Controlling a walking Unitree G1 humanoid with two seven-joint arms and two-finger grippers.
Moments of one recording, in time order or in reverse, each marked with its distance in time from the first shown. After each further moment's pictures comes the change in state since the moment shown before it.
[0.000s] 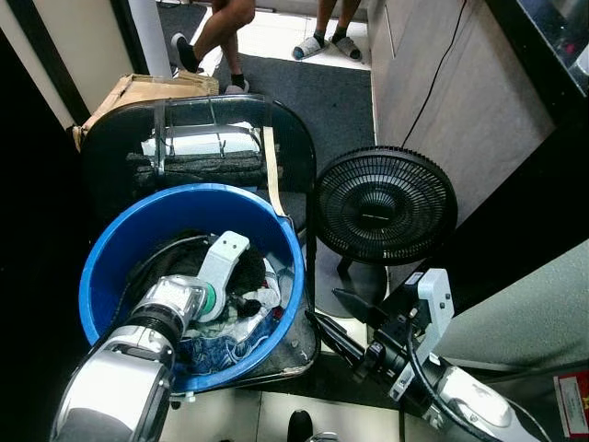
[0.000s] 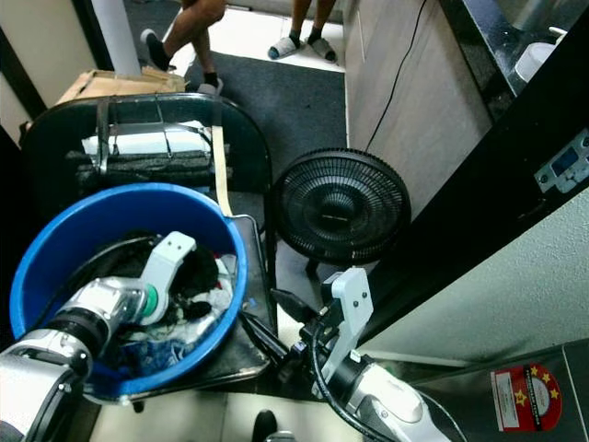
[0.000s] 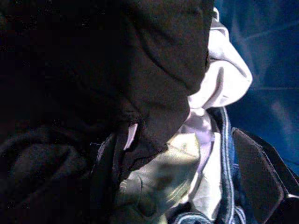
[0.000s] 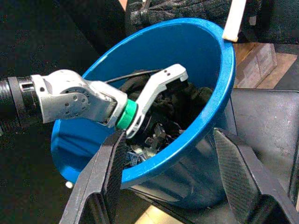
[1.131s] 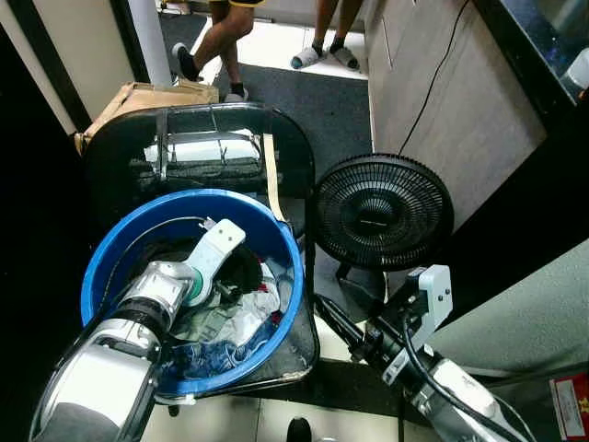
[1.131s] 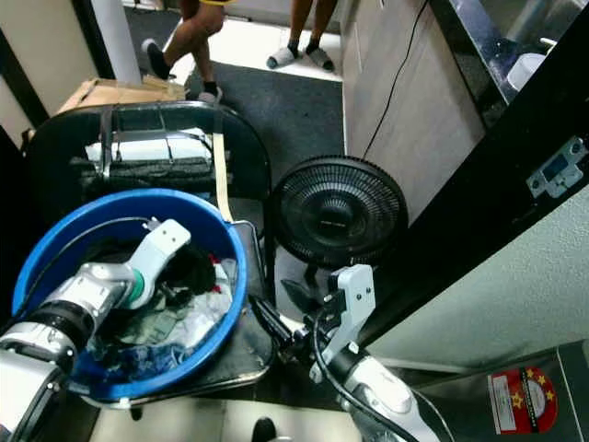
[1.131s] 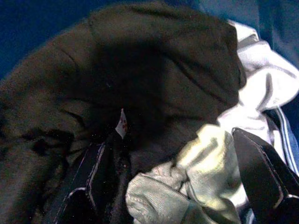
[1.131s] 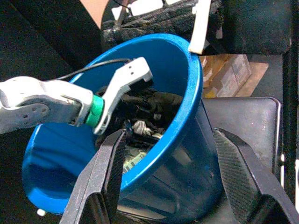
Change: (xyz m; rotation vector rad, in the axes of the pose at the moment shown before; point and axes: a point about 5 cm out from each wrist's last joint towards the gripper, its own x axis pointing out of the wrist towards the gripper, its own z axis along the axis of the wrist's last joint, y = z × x) left arm -0.015 0.024 0.016 0.282 -0.029 0.144; right arm 0.008 -0.016 -0.009 0.038 -0.060 -0.101
